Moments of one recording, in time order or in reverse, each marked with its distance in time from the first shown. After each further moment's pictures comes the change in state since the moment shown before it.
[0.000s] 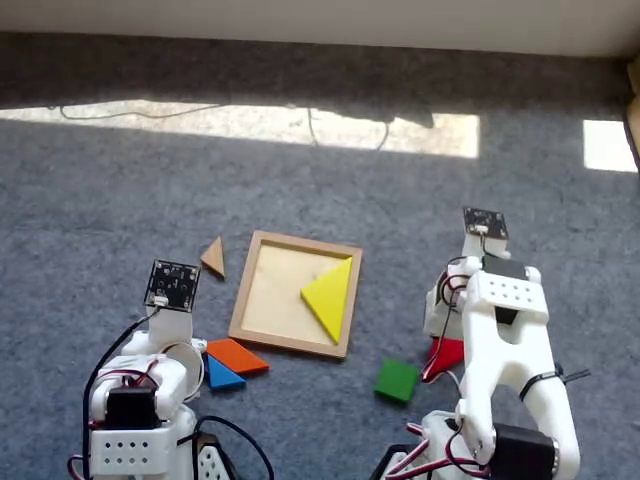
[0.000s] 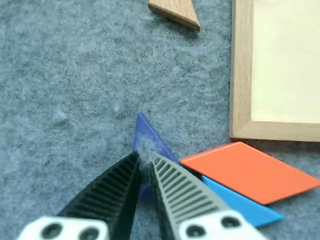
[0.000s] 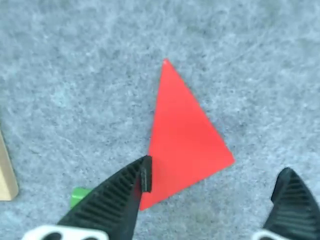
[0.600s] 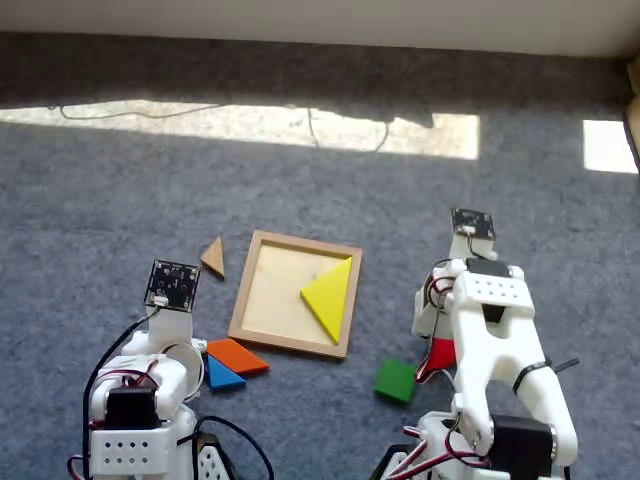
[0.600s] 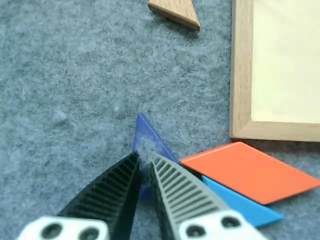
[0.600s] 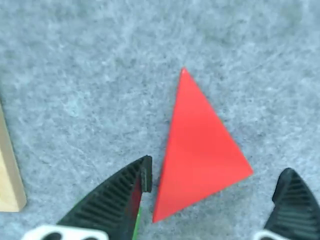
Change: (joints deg) left arm 0.0 0.0 0.0 0.0 0.0; right arm -3.9 3.3 1.5 -4.0 -3.3
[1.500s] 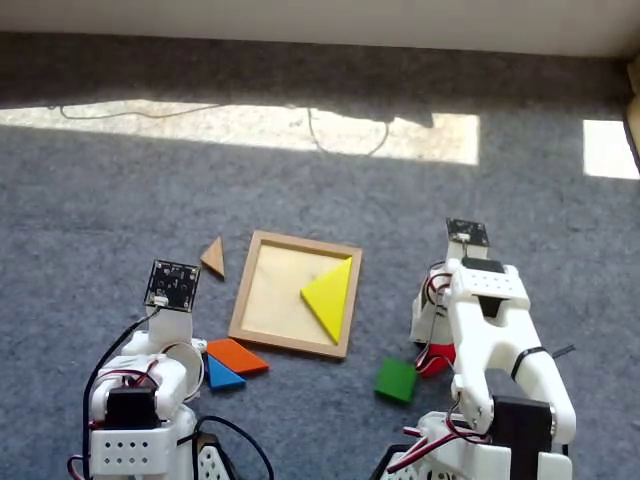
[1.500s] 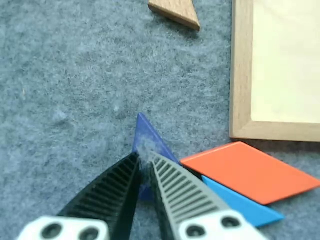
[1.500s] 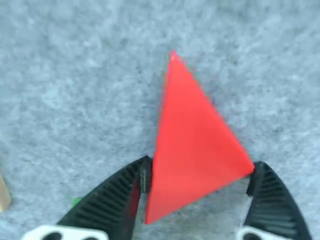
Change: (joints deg) left arm 0.0 0.0 0.0 0.0 0.0; right arm 0.3 6.0 -0.2 -0.9 0.3
